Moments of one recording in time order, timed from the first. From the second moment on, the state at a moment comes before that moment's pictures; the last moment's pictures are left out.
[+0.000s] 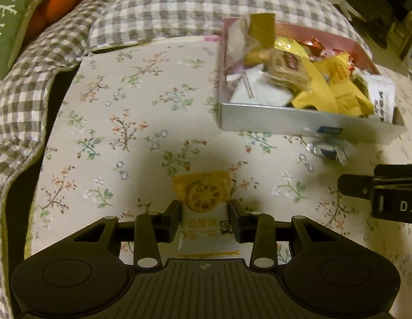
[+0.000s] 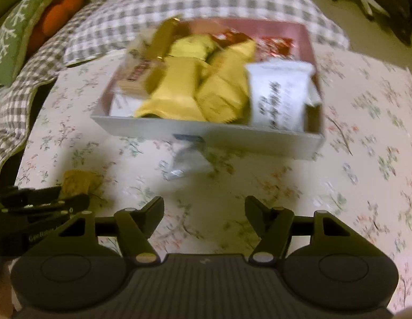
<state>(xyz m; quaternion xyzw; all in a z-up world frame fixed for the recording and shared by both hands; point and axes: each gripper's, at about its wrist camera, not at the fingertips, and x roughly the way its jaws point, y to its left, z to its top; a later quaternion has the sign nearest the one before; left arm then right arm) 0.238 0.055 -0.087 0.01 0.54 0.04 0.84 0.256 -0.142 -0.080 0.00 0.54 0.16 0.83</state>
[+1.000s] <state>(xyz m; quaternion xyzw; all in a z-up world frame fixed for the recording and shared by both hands) 0.242 0.056 -0.082 0.01 0.53 0.03 0.85 0.269 -0.123 -0.087 0.03 0.52 0.17 0.84</state>
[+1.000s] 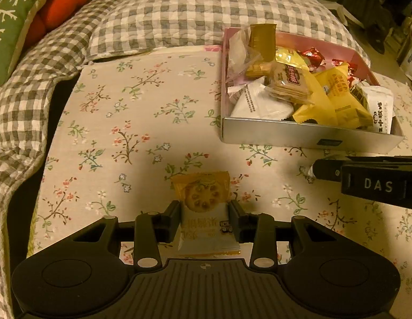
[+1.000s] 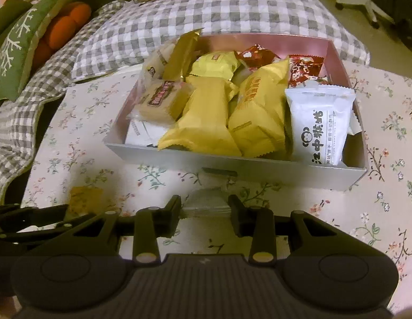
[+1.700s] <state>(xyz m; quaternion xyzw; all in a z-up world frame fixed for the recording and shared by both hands) 0.240 0.054 -0.075 0.01 0.52 0.02 0.85 0.258 -0.131 -0.071 0.06 0.53 0.19 0.82</state>
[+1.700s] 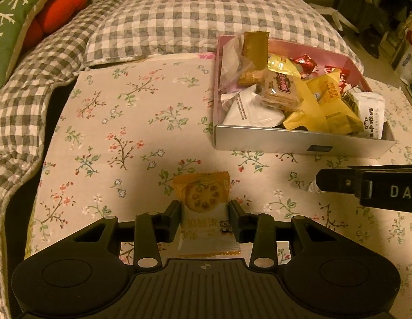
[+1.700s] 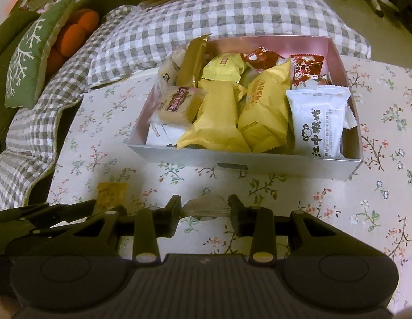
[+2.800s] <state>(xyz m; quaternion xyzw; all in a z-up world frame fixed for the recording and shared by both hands) 0.257 0.049 -0.016 -0.06 0.44 -0.03 0.90 0.266 -0.185 -0.022 0.14 0.48 0.17 0.85</state>
